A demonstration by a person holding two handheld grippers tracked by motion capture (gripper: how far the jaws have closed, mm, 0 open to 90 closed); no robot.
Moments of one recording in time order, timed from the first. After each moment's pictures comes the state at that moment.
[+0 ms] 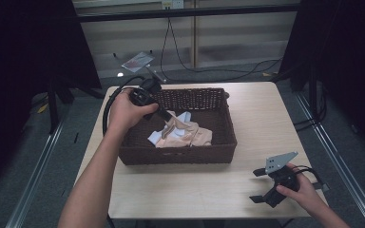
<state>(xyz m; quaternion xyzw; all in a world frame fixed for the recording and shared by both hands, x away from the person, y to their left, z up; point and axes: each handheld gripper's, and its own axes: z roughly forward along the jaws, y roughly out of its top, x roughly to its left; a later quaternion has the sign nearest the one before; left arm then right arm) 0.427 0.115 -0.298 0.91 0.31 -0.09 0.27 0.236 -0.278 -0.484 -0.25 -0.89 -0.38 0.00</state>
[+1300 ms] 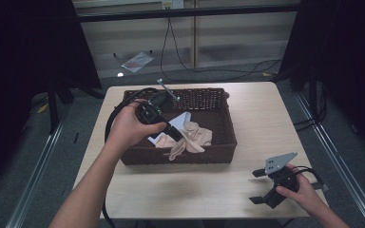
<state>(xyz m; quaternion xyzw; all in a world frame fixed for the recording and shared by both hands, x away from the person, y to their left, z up) 0.364 0.090 -0.287 0.94 0.20 -0.12 0.26 0.234 -0.276 -0.484 -0.25 -0.89 -0.38 0.01</state>
